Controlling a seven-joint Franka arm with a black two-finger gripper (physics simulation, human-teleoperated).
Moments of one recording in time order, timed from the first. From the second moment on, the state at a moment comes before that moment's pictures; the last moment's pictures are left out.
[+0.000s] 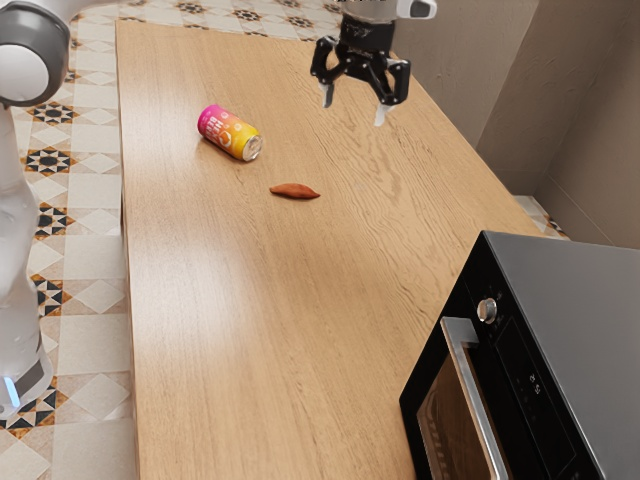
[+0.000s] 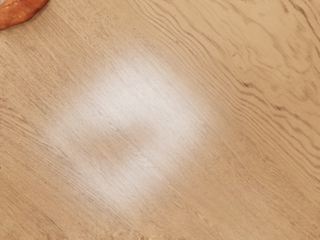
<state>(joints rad) -0.12 -0.06 0.12 -1.36 -0.06 1.37 -0.81</state>
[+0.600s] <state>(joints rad) -0.12 -0.81 -0.39 -1.99 -0.09 1.54 -1.81</state>
